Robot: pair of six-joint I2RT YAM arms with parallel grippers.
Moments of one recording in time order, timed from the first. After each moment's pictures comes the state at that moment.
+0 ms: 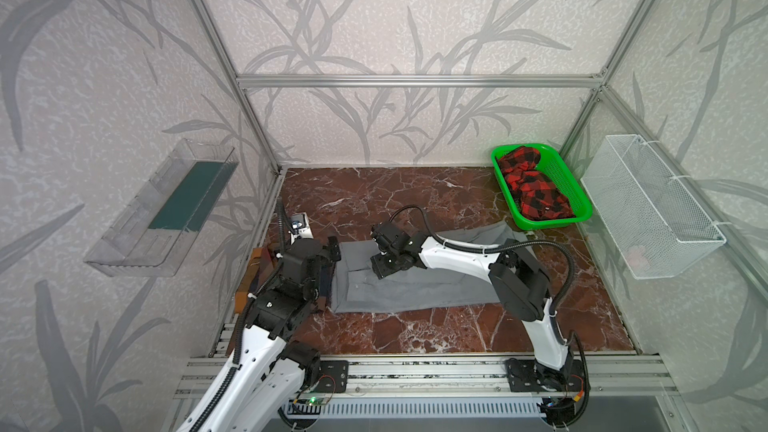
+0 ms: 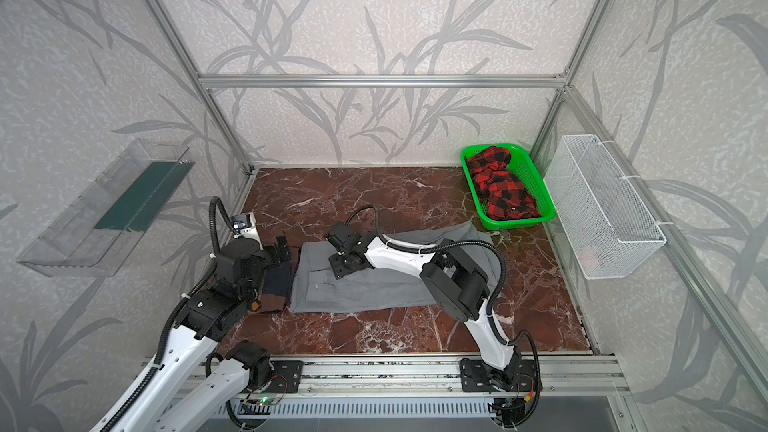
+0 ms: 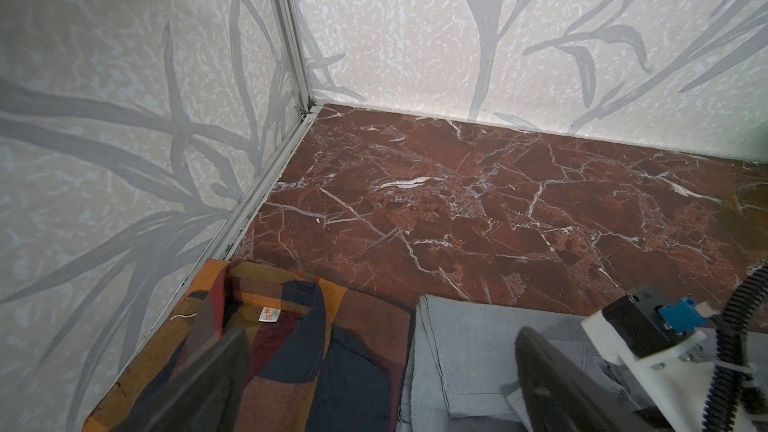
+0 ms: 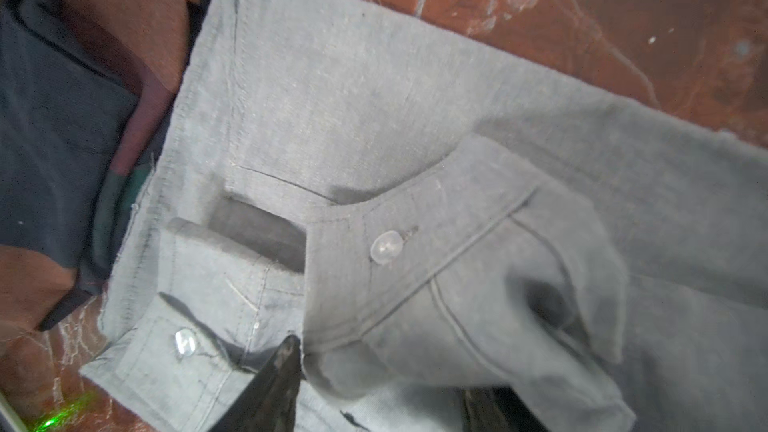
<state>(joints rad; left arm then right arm) -0.36 0.66 0.69 -0.48 -0.54 -0.28 0.97 2.14 1.60 -0.51 -0.04 0.48</state>
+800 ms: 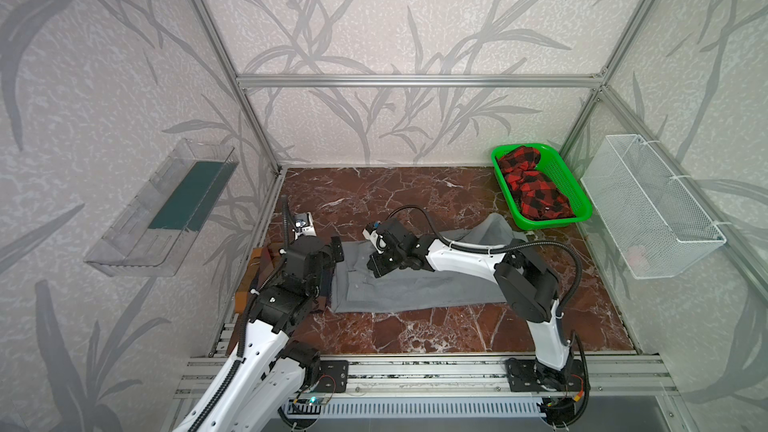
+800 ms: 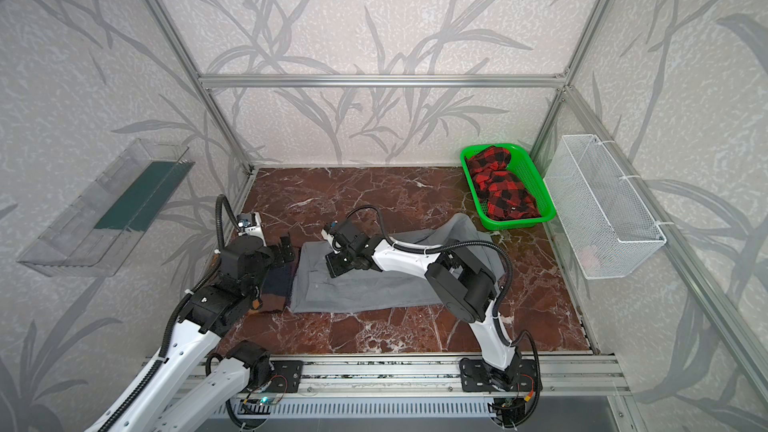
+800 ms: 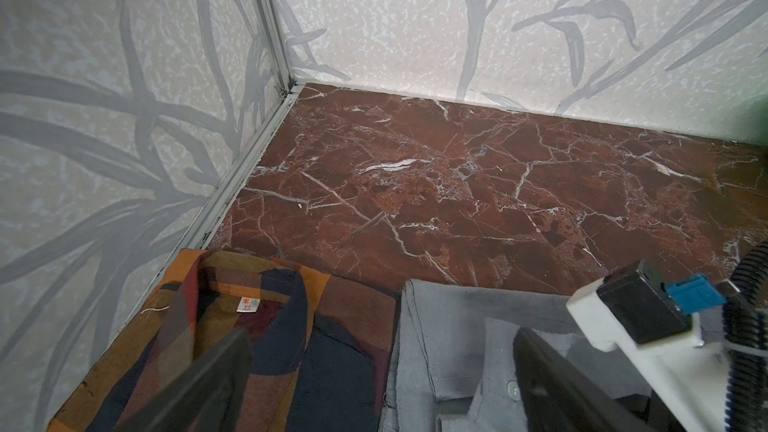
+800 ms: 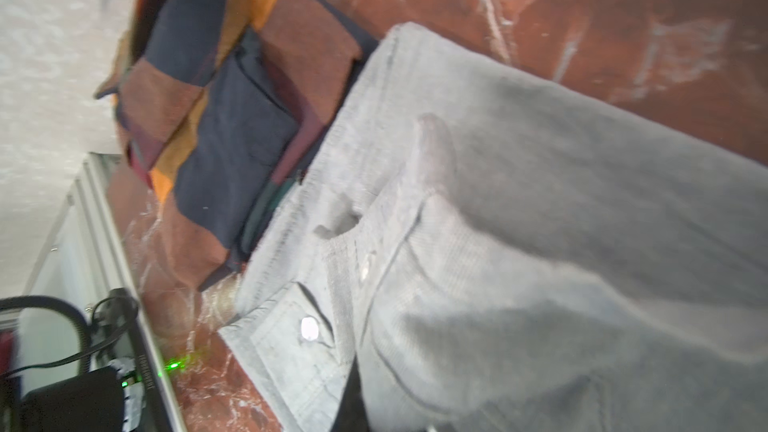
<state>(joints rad) -0.34 0.70 0.69 -0.48 -0.48 -0.30 0.95 2.07 1.47 -0.22 -0.28 0.44</state>
